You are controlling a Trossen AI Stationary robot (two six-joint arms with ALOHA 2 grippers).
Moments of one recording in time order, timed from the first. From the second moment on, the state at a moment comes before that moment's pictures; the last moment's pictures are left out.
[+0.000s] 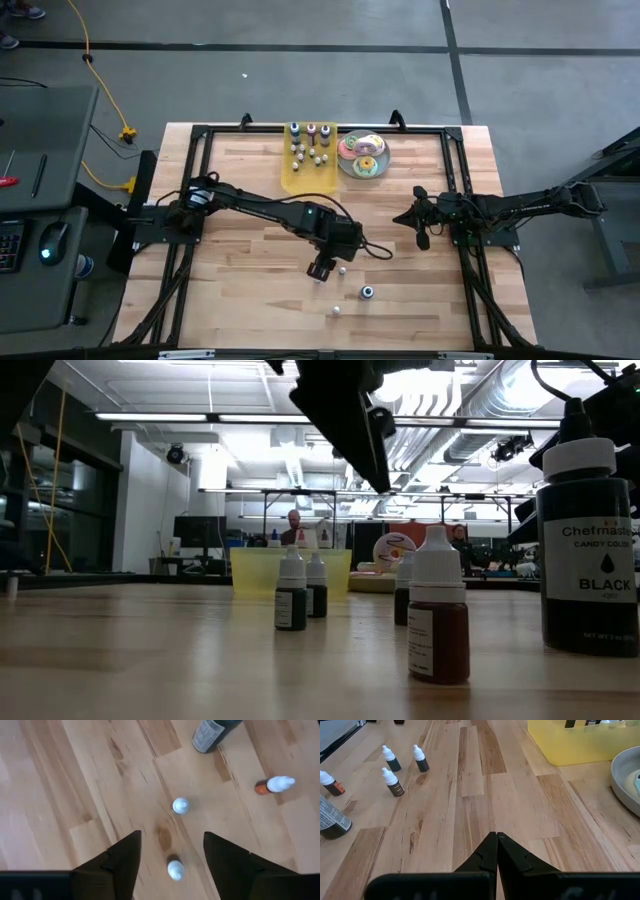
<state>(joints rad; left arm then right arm) -0.20 2.10 1.89 -0.92 0.09 0.19 0.00 0.50 0.01 0.05 0.02 0.13</state>
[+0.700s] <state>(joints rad) -0.24 2.20 1.88 -0.82 0.09 0.22 0.00 0.50 0.01 0.05 0.02 0.13</state>
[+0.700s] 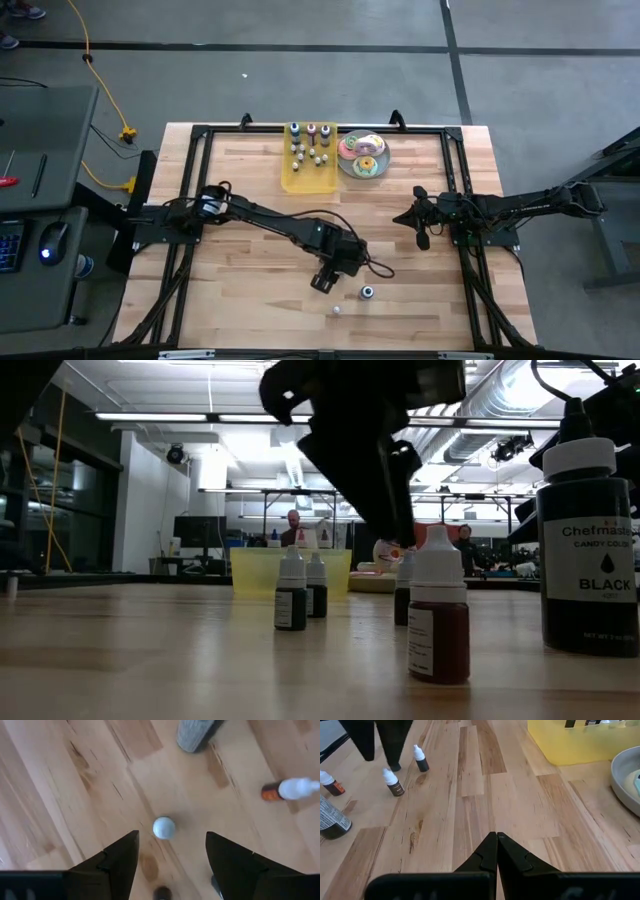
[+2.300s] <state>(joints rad) -0.23 2.26 1.89 -0.77 0.08 0.24 0.00 0.50 0.01 0.05 0.02 0.13</state>
